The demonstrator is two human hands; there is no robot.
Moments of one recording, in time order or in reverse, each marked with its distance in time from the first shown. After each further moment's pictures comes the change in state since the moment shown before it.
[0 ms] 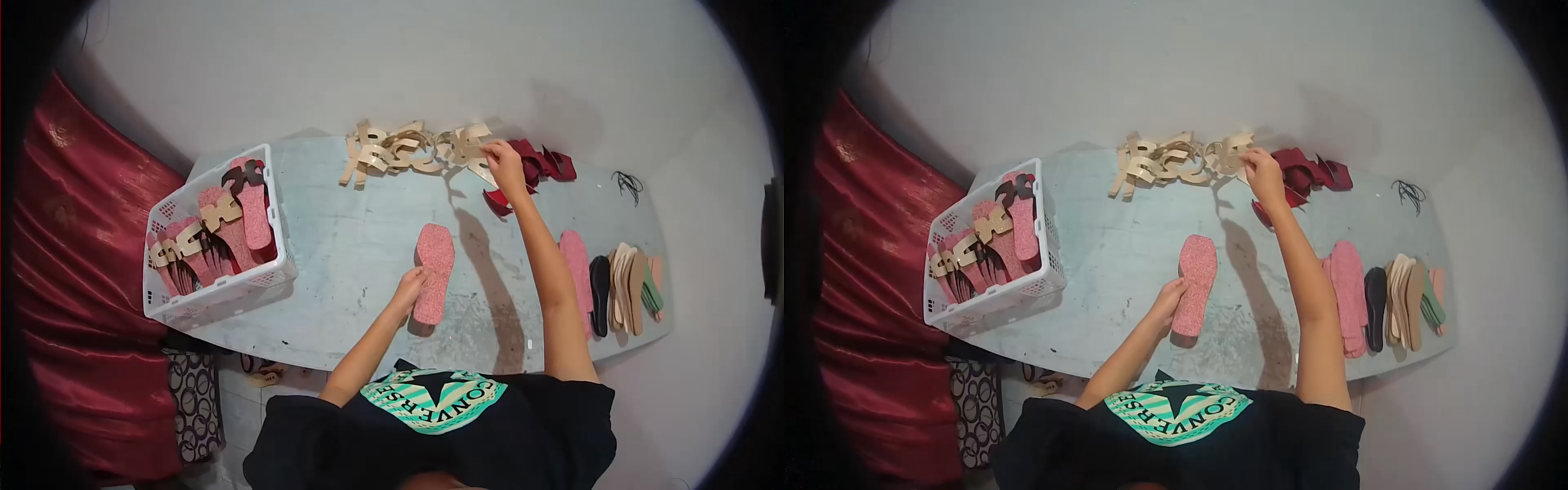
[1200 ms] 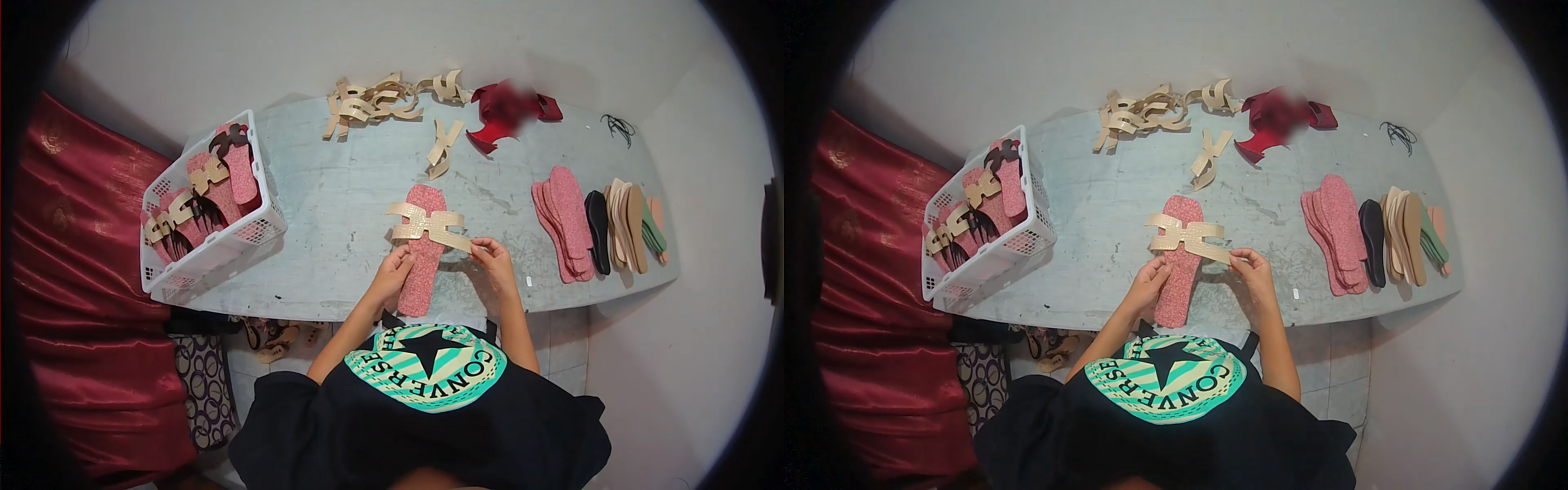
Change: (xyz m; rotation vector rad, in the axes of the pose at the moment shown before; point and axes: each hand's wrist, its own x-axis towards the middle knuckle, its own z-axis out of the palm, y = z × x) left_hand -0.119 -0.009 0.012 0.131 -0.239 0.185; right_hand -0.321 -0.057 -0.027 1.179 -0.058 0.906
